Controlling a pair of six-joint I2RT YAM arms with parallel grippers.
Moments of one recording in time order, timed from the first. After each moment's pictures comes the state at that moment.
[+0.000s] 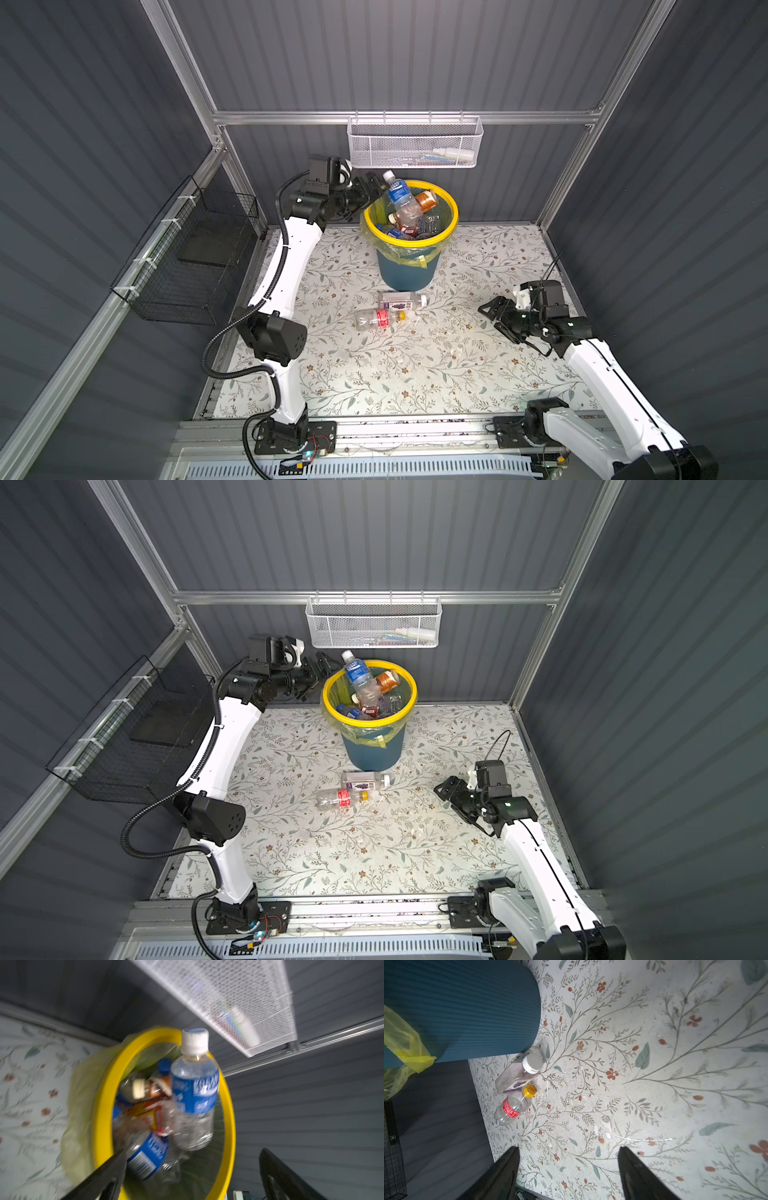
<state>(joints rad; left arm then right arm) -0.29 1.84 2.11 -0.83 0.42 -0.77 0.10 0.93 0.75 -0.71 -0.39 0.78</state>
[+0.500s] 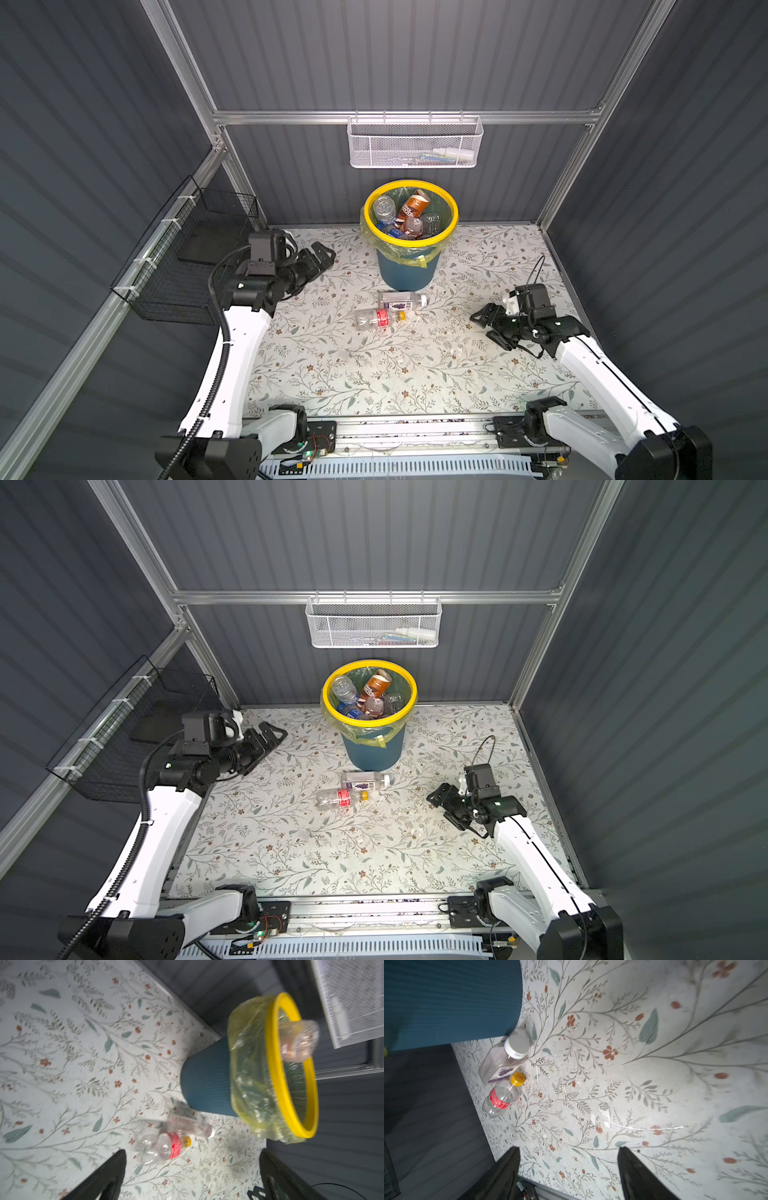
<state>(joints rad) -0.09 1.16 1.24 -0.82 0.29 -0.69 0.25 1.02 0.70 -0.63 -0.39 0.89</state>
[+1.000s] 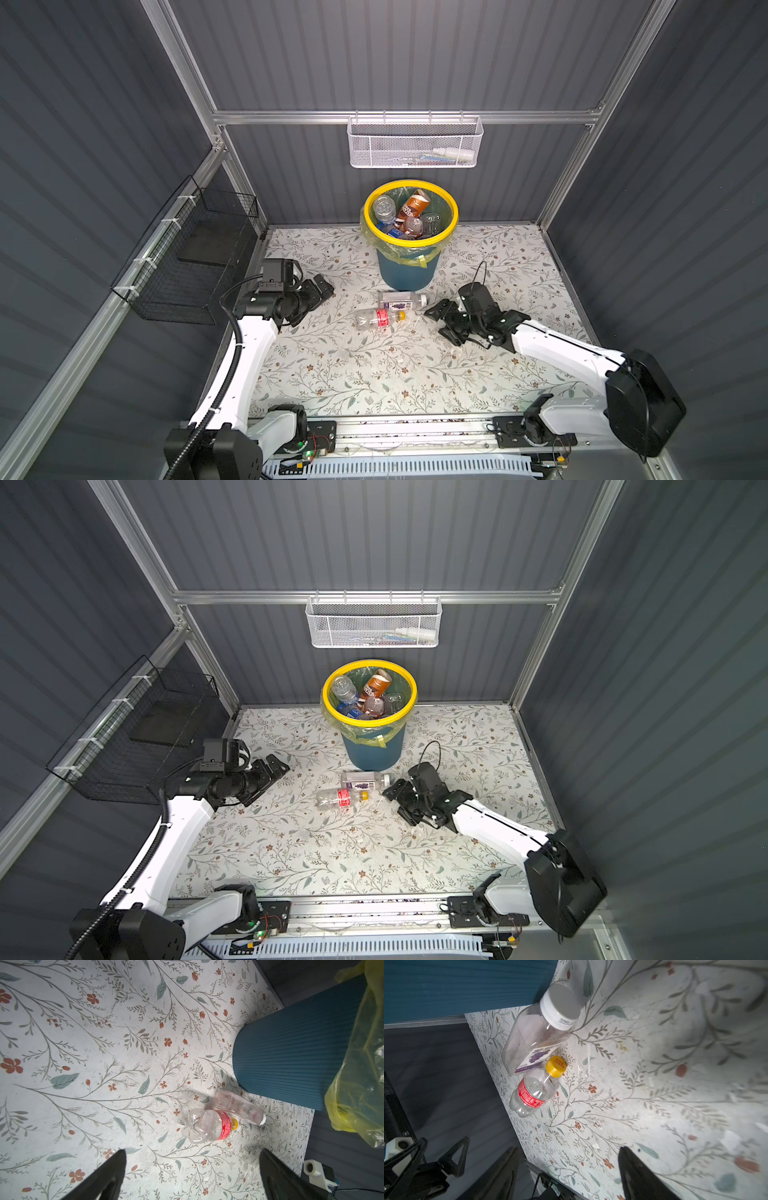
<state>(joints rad) -0.06 1.12 1.03 -0.84 0.25 -0.66 0.66 1.37 0.75 -0.16 -0.25 1.36</state>
